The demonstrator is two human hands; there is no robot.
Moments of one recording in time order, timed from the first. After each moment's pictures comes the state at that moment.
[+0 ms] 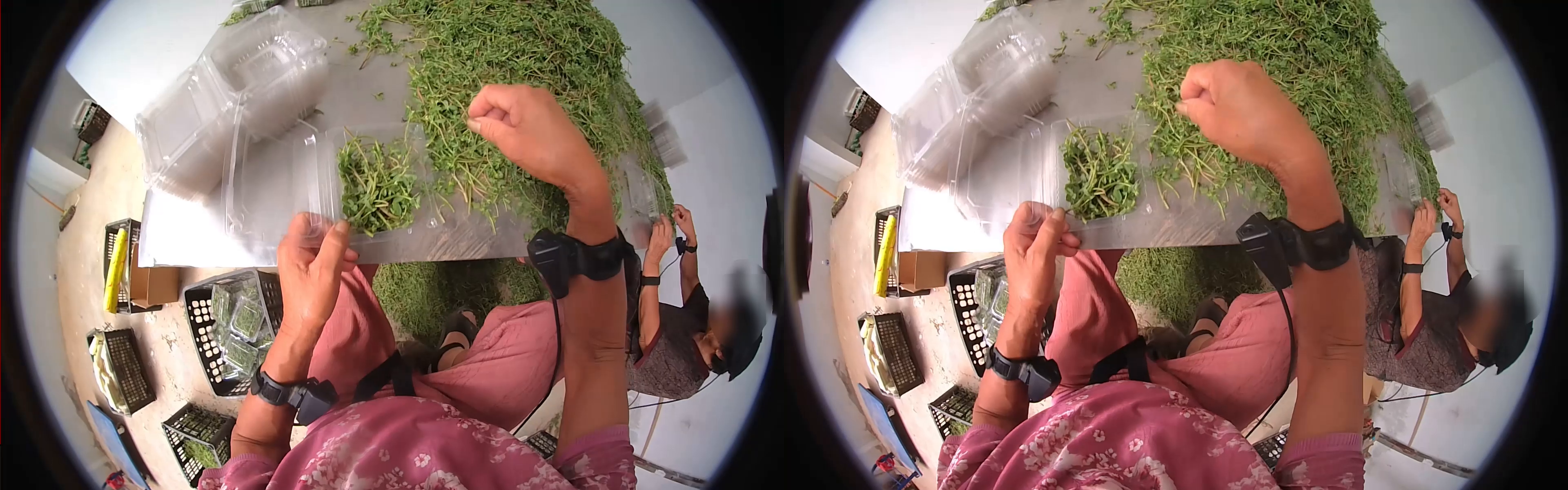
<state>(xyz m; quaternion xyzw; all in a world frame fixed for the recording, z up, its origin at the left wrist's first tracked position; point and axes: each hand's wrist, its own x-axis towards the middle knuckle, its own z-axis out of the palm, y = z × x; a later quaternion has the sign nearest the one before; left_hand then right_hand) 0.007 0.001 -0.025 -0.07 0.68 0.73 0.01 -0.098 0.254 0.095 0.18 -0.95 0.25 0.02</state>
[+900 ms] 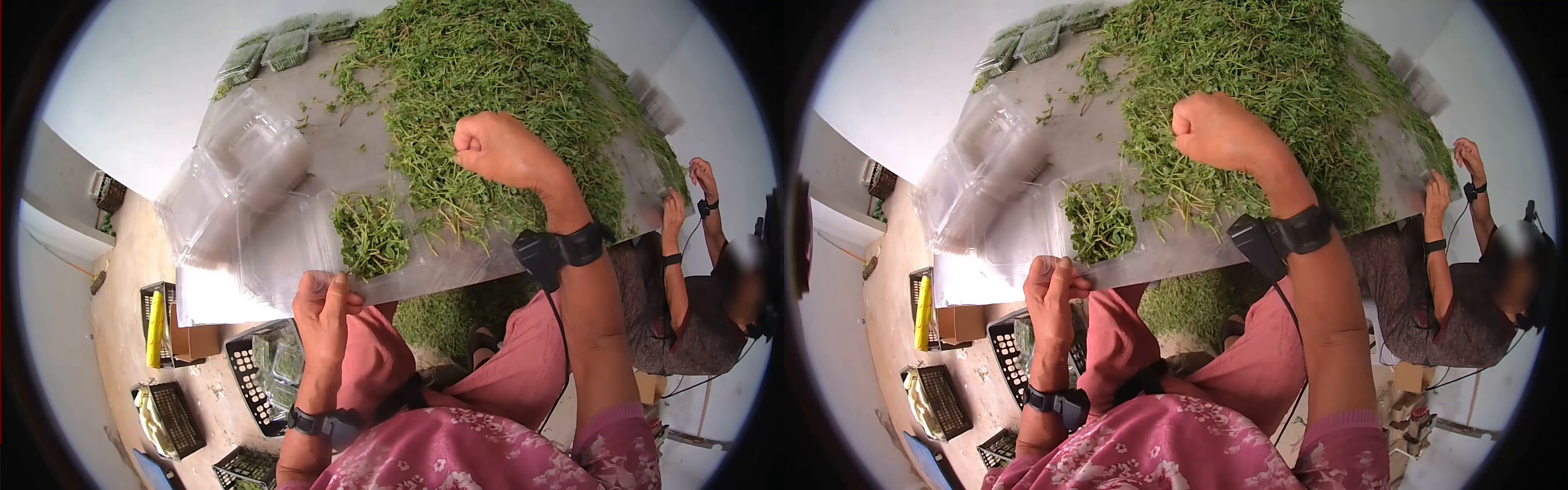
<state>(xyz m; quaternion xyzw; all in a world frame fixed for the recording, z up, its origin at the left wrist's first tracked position) 0.010 0.007 -0.017 -0.09 0.69 0.72 -0.01 -0.116 0.284 0.079 0.14 -0.95 0.28 -0.02</state>
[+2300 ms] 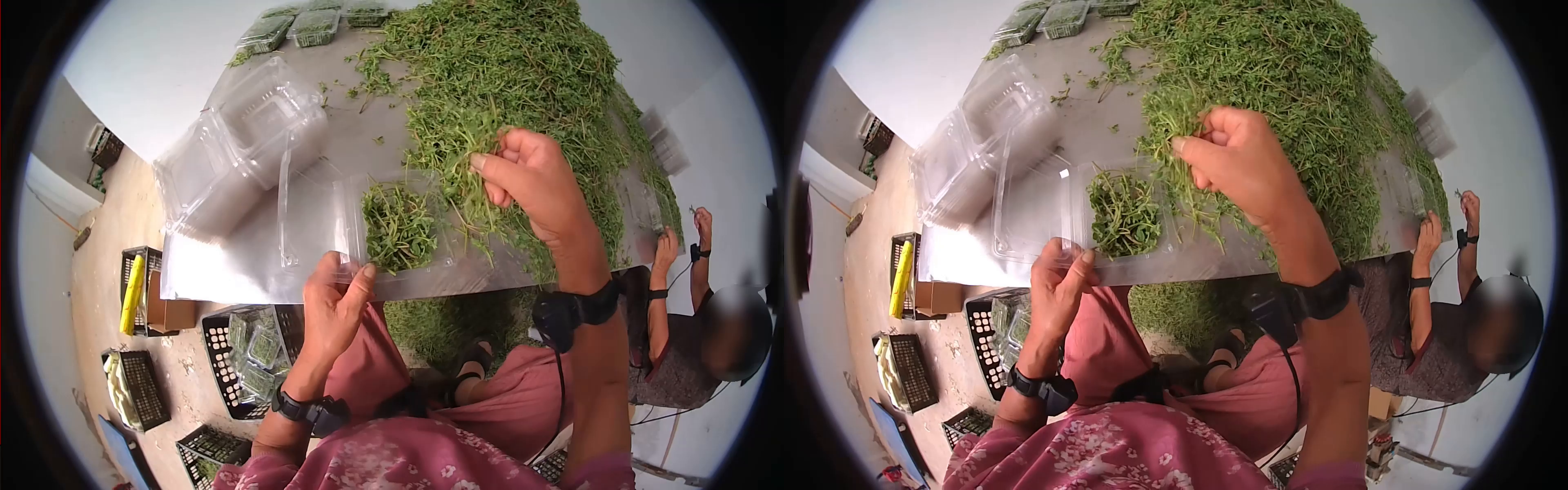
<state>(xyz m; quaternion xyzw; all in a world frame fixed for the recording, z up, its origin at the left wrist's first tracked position) 0.001 0.002 -0.021 -0.02 0.72 0.69 0.03 -0.079 0.241 0.103 0.03 -0.80 0.60 -0.05</state>
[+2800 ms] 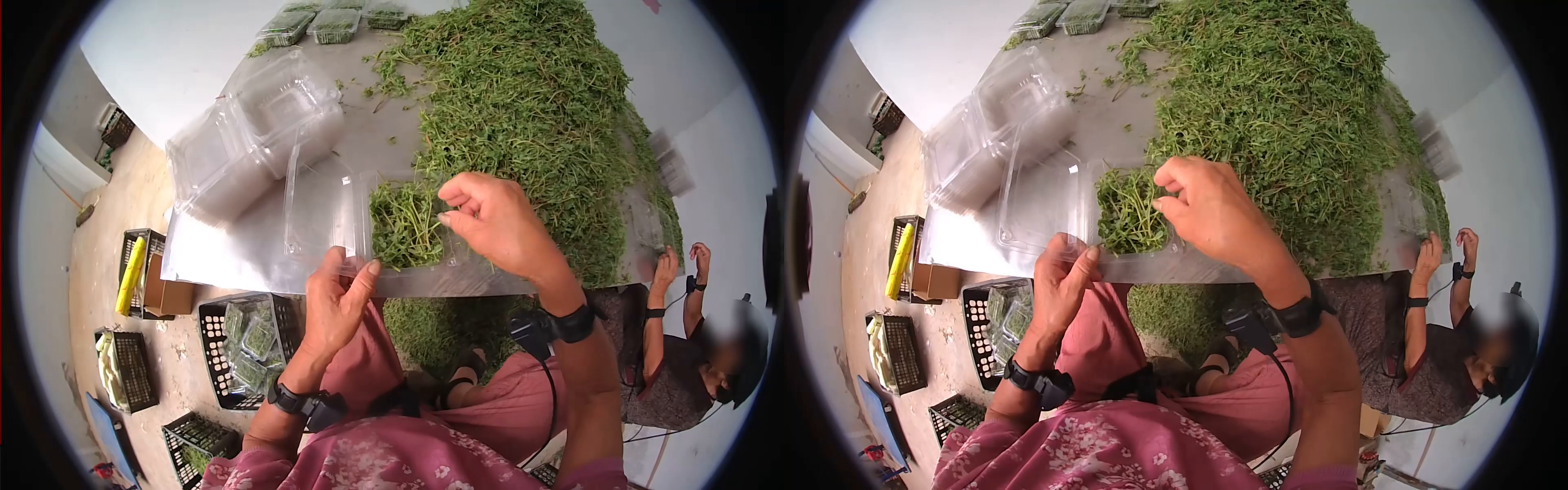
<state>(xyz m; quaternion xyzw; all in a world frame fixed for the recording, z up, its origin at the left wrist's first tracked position) 0.004 0.000 -0.032 0.01 0.78 0.63 0.01 -0.068 0.227 0.068 0.17 -0.91 0.38 -0.04</state>
